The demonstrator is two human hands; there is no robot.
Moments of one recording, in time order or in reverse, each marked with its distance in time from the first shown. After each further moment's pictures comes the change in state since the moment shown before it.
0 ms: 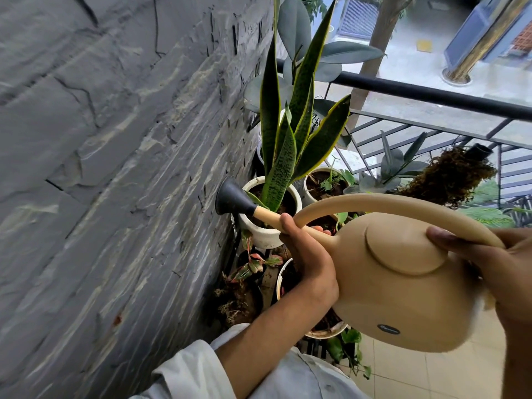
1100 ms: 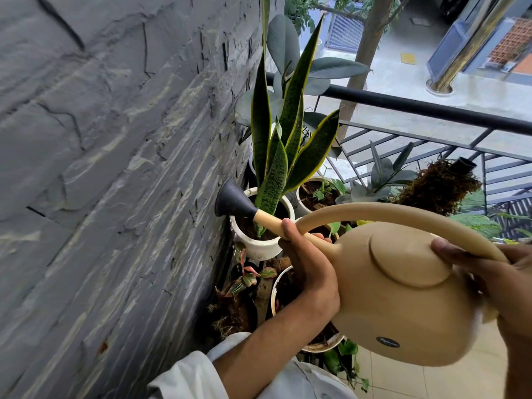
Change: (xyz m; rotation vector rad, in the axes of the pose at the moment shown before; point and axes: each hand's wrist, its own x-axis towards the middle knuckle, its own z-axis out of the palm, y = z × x) left_hand 0.011 -0.011 0.010 0.058 -0.090 0.057; right_hand 0.000 0.003 -0.002 0.053 0.140 0.040
